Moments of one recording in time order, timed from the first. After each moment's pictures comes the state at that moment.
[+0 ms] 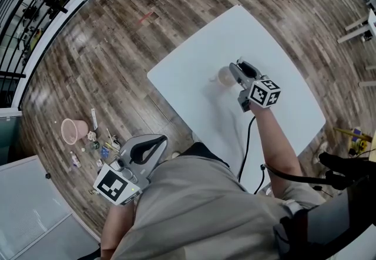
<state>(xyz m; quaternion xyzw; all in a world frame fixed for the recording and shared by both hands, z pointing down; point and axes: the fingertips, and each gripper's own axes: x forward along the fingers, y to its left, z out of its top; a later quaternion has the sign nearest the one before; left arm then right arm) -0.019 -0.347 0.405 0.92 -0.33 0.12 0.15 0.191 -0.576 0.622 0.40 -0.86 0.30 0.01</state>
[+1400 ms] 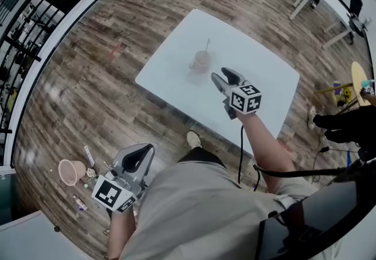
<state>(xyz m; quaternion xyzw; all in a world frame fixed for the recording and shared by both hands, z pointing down) -0.106 -0.229 0.383 0.96 -0.26 0.06 0.11 0.168 -0.412 0.539 0.54 -0.81 0.21 0.07</state>
